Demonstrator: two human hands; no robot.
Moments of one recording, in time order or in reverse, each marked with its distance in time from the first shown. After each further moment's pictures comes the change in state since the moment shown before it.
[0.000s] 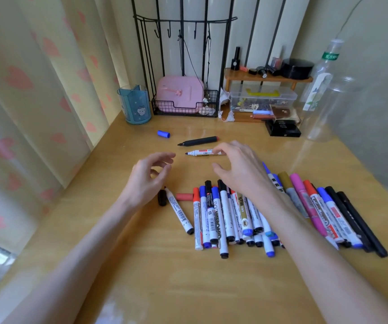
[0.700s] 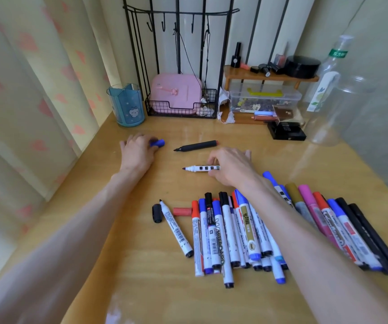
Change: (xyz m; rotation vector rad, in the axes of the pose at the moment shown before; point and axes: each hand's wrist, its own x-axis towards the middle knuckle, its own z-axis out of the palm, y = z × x) left_hand 0.121 -0.083 0.018 0.518 0.093 -0.166; right_hand 0.070 0.021 0.042 -0.194 -0.171 0.127
